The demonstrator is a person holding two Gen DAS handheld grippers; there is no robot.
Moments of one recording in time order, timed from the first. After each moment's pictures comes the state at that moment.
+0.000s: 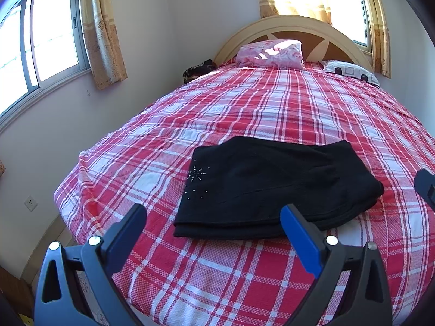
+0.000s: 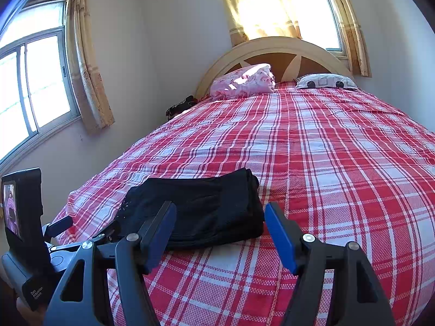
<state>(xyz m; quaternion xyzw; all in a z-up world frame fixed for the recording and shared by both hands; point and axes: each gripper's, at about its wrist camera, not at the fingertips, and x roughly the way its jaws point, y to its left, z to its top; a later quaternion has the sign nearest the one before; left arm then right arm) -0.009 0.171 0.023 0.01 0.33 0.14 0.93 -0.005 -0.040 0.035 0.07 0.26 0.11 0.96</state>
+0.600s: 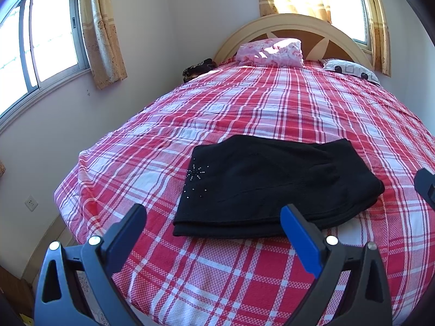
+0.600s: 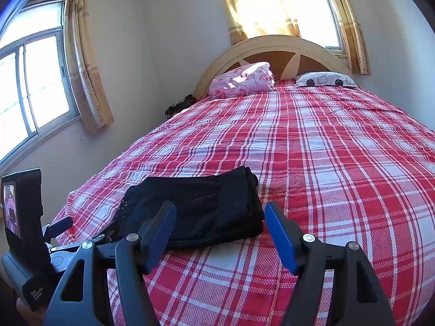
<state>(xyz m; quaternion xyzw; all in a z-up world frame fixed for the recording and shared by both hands) -0.008 0.171 0.022 0.01 0.33 0.14 0.93 -0.005 -0.041 0.034 0.07 0.26 0.11 0.96</state>
